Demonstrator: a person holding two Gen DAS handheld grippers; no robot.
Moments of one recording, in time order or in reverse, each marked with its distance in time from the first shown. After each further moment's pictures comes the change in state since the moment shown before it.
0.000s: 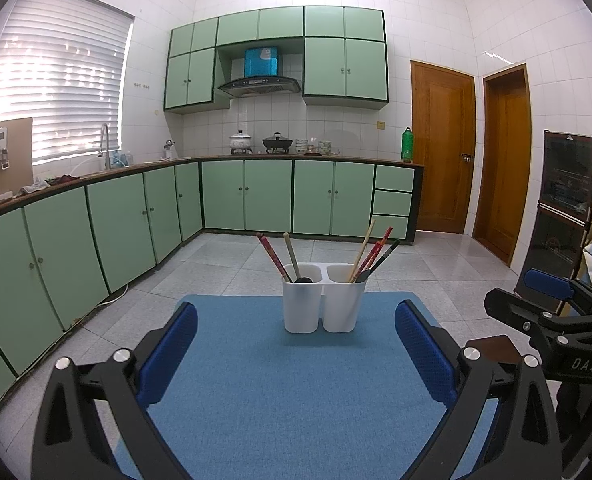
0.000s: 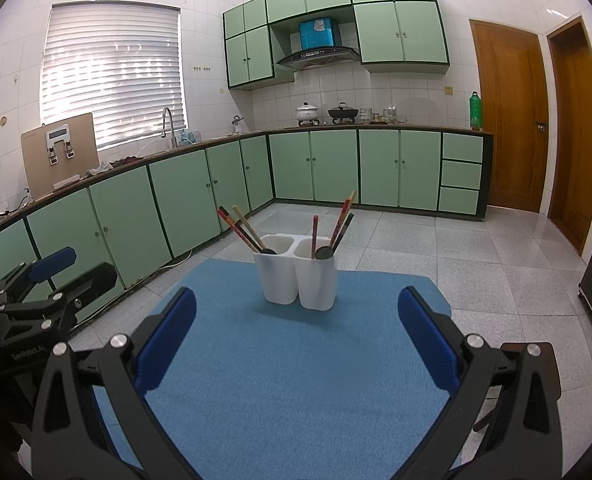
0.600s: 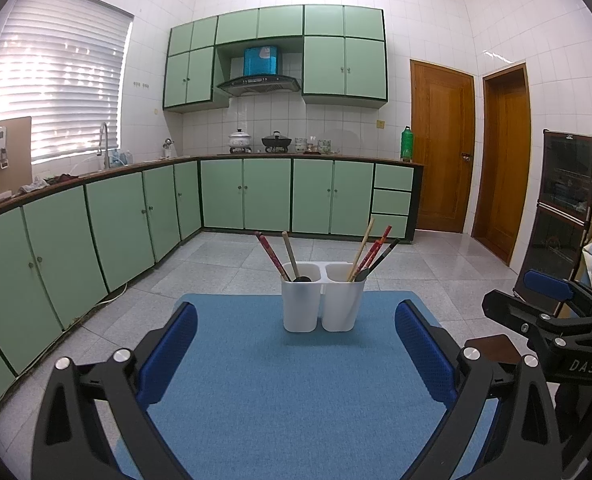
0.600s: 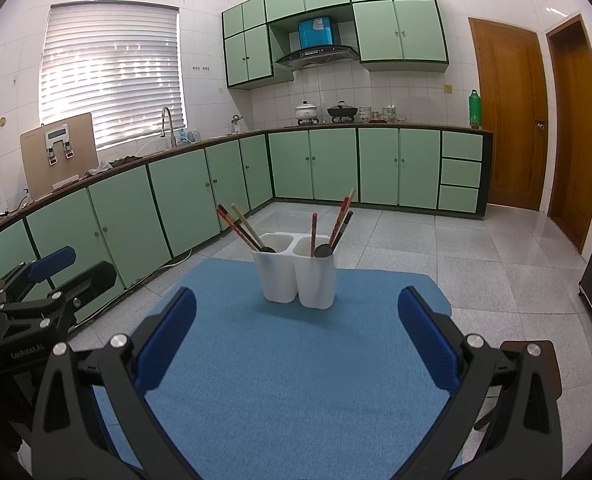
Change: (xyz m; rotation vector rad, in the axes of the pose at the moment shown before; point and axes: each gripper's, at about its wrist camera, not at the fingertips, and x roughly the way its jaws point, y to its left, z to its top) left arm 0.001 0.000 -0.001 -0.003 0.003 -0.002; right arm 0.001 -0.001 -0.001 0.002 0.002 0.000
